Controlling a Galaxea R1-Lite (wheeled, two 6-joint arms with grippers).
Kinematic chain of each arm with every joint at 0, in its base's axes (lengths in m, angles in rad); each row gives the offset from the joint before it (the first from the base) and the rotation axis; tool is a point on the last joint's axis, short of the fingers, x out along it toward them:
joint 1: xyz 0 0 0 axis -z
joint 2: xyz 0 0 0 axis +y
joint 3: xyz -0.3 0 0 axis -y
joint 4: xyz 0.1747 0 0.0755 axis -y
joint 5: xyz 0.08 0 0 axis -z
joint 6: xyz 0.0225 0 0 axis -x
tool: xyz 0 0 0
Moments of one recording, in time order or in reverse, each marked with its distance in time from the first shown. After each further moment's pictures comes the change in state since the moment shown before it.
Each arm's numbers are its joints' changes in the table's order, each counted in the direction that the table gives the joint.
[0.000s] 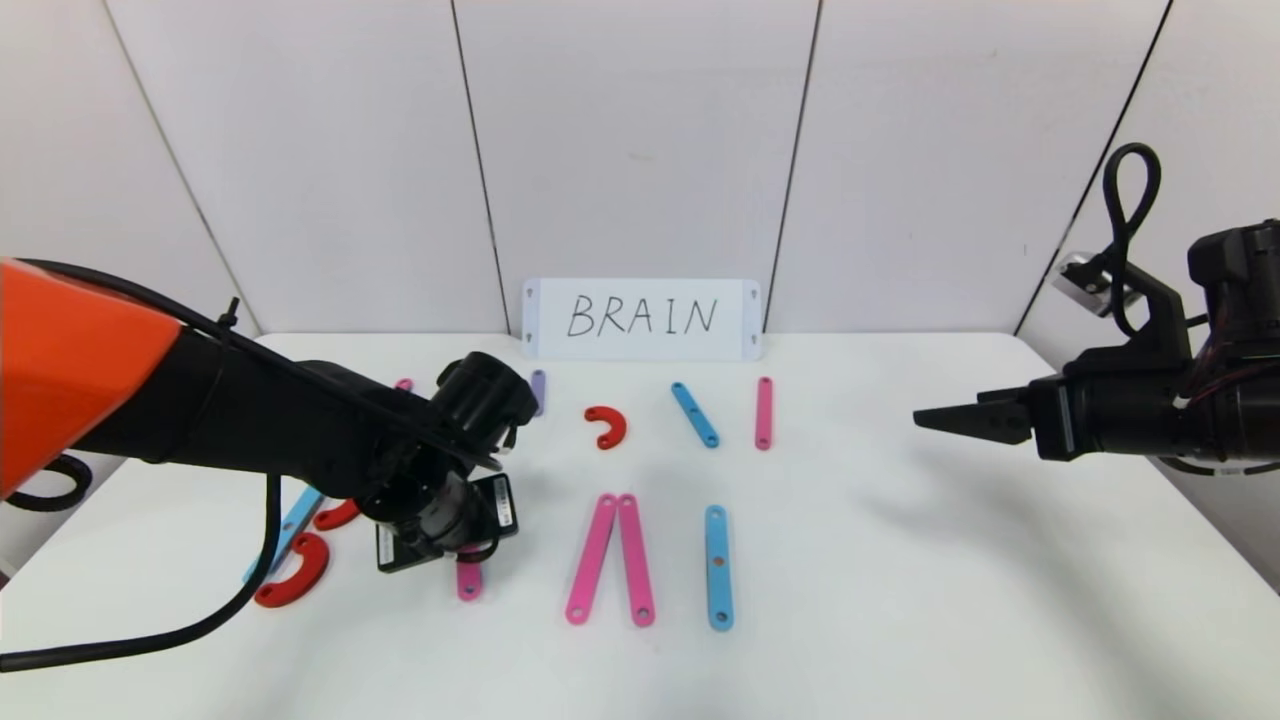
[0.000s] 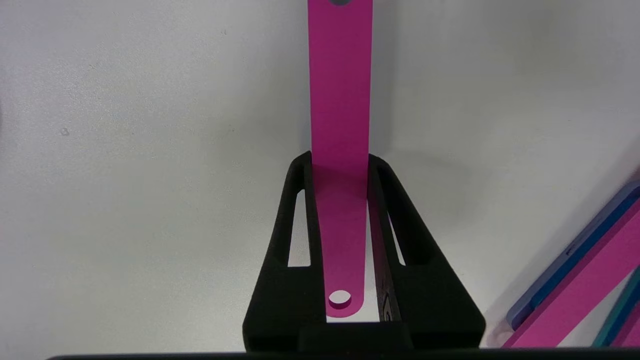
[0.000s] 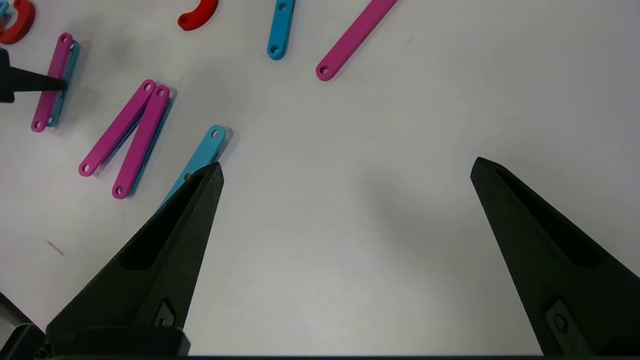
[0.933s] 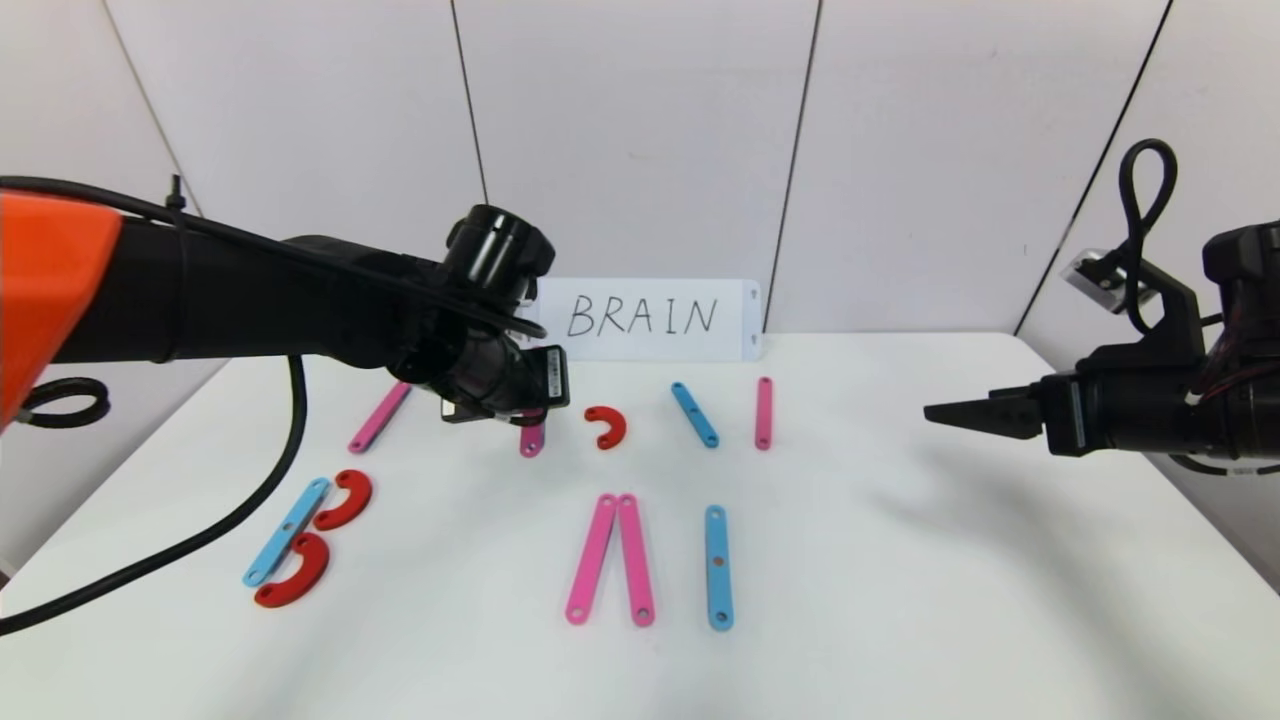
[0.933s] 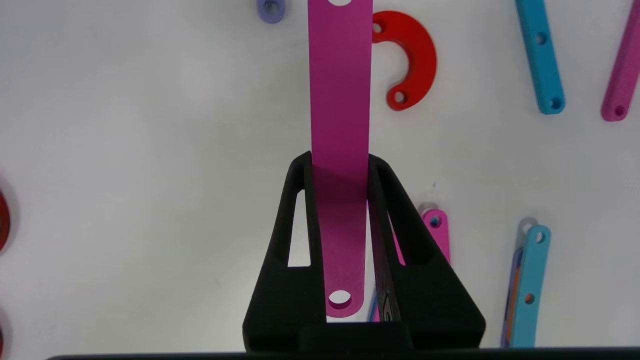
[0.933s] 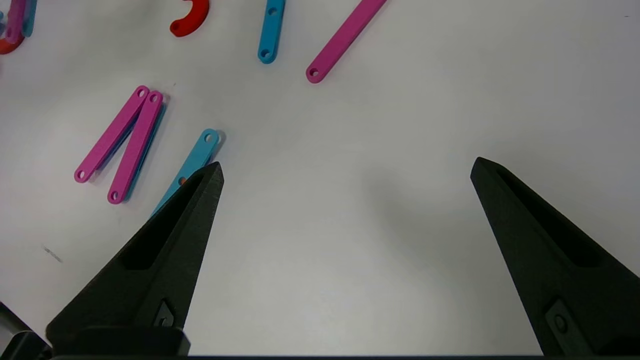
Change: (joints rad) left arm -0.006 0.043 0.415 -0.030 0.106 -0.284; right arm 0.025 -0.005 0.001 -0.001 -0.003 -0.007
